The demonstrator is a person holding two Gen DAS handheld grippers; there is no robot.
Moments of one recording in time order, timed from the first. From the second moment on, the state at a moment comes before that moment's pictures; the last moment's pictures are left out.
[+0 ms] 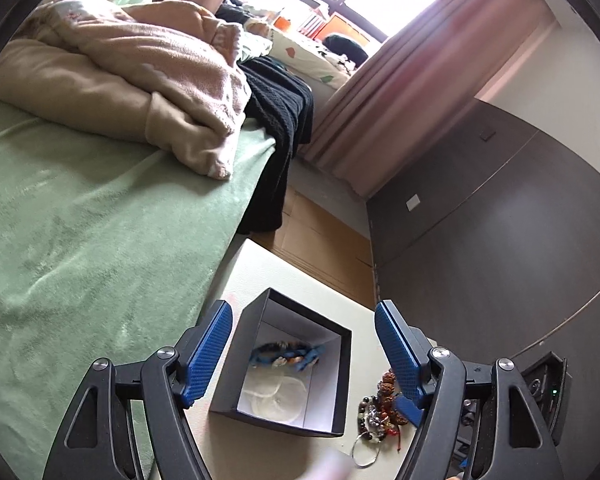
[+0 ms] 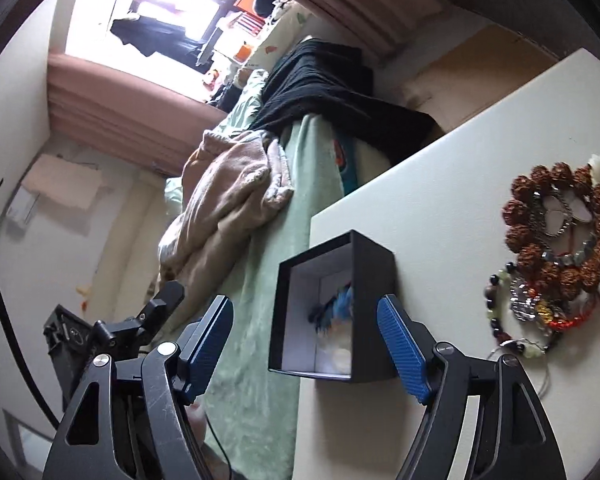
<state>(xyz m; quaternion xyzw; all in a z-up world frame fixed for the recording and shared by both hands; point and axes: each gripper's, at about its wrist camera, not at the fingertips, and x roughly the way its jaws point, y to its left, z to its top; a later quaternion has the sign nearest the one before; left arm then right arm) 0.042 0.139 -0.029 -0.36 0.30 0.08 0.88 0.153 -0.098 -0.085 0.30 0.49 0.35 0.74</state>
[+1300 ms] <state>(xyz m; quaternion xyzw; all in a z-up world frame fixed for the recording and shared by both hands) 0.081 -0.055 -0.075 -0.08 0.45 -0.04 0.89 0.133 -0.286 -0.070 0.29 0.52 0.16 0.79</state>
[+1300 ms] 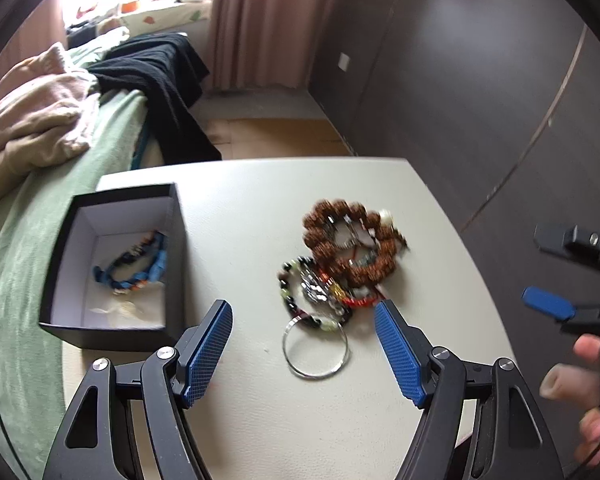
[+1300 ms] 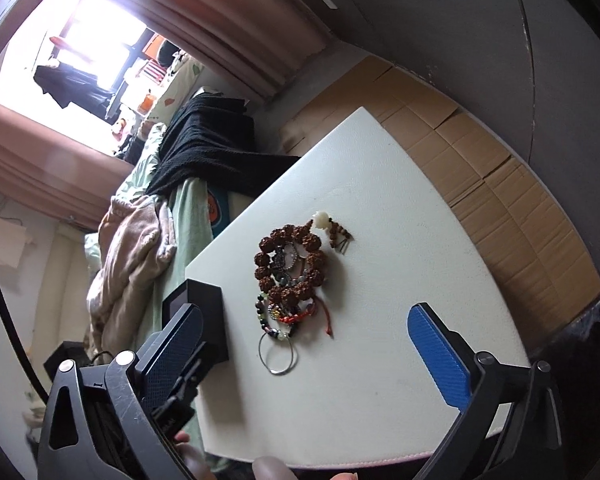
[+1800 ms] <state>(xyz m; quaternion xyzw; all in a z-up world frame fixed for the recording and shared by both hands) 0.100 -0.085 -0.129 -0.02 0.52 -0.02 0.85 0.134 -0.309 -0.076 0.27 0.54 0.12 0.79</state>
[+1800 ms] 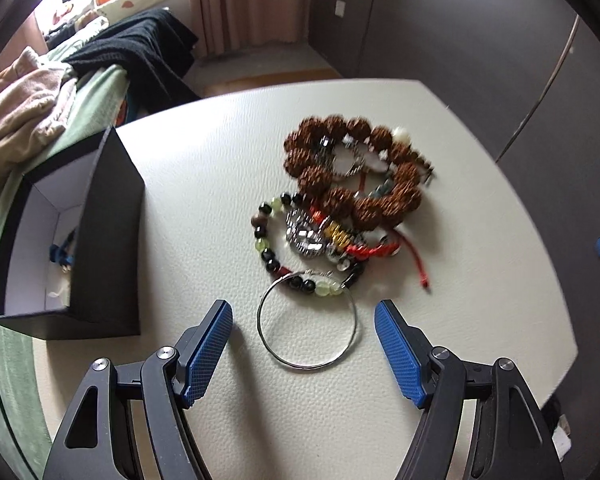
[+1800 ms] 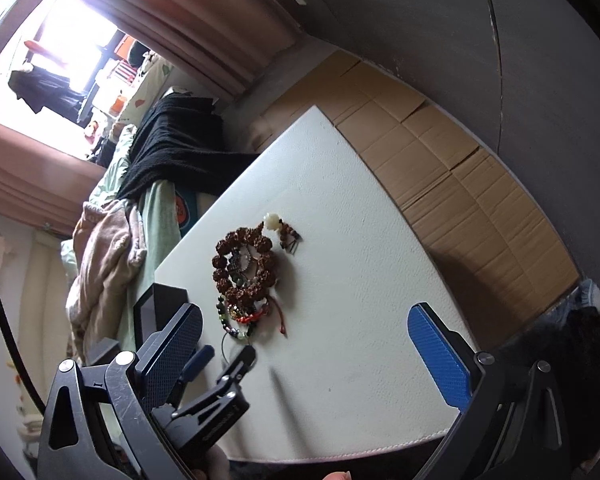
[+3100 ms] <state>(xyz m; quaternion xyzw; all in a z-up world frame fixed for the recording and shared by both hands) 0.106 -0.028 -0.070 -0.10 0.44 -0.01 0.89 0.169 -0.254 -0.107 0.25 0.56 0.12 0.78</state>
